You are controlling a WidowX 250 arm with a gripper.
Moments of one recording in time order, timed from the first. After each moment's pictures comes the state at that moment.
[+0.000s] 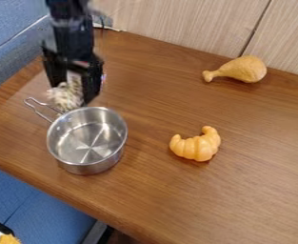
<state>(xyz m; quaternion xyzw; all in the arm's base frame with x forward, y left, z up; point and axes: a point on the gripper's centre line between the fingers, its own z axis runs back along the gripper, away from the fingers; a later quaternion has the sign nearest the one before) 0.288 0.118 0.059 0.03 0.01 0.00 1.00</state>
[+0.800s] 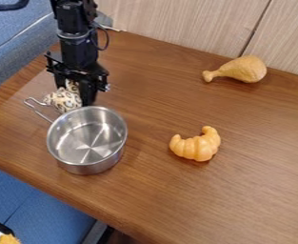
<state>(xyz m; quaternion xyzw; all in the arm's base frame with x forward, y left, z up) 0.290 0.120 0.047 0.05 0.02 0.01 1.00</state>
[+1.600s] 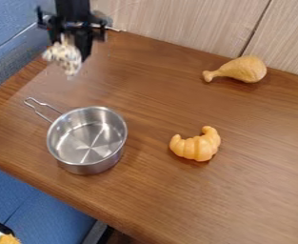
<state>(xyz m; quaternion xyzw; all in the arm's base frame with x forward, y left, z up) 0.326 0.132 0.105 0.05 0.00 0.11 0.99</state>
